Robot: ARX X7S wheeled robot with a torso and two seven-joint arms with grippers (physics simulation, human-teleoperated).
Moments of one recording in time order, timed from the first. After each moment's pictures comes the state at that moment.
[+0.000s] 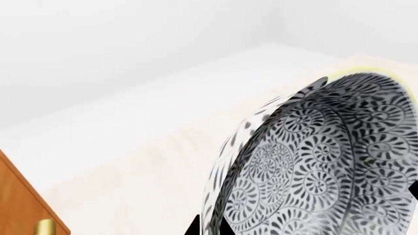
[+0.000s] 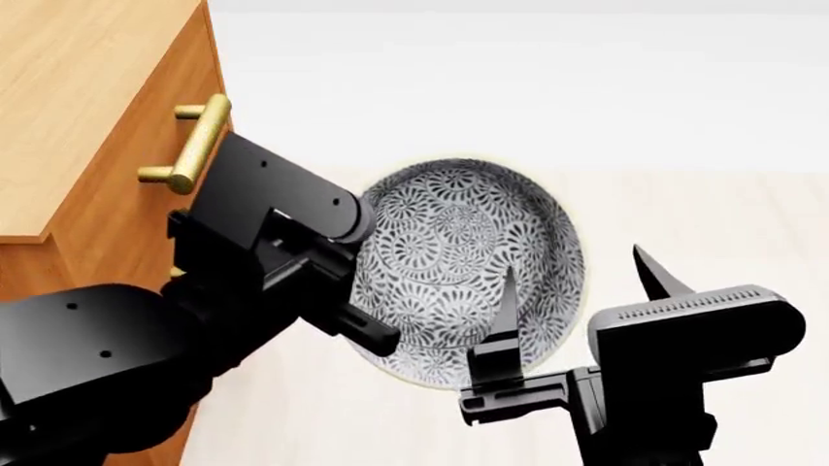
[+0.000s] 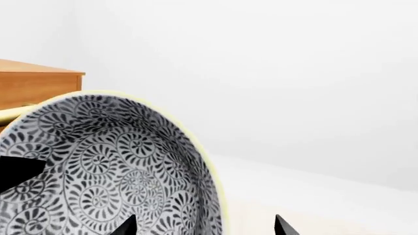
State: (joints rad) left arm -1.01 -0.23 0.60 0.07 -0.80 -0.99 -0.28; right arm 0.52 0.76 -0.61 -0.36 0.73 0.24 0.53
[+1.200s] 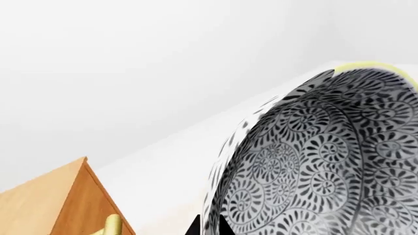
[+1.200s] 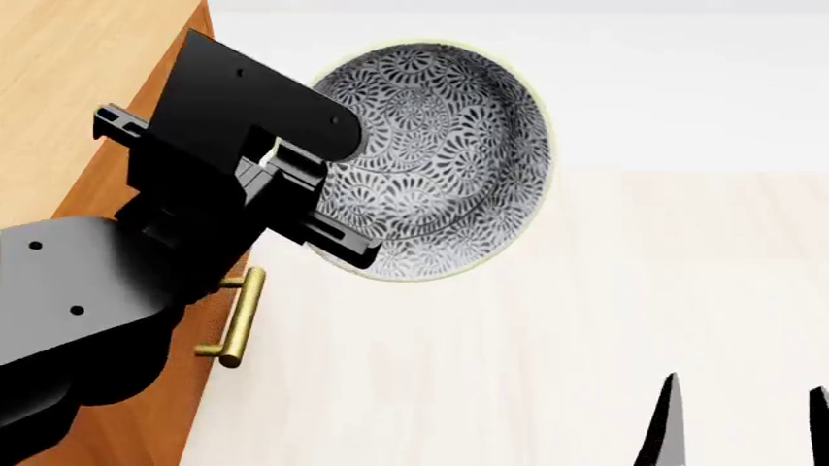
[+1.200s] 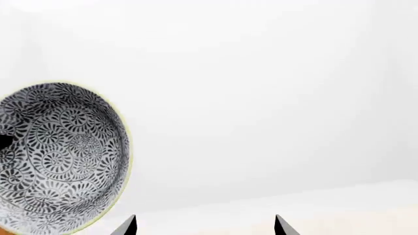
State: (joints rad) left arm -1.16 -0.22 0.62 0.17 -0.75 -1.11 -0.47; right arm -0.12 0.84 -0.36 -0.37 0.65 -0.50 0.53
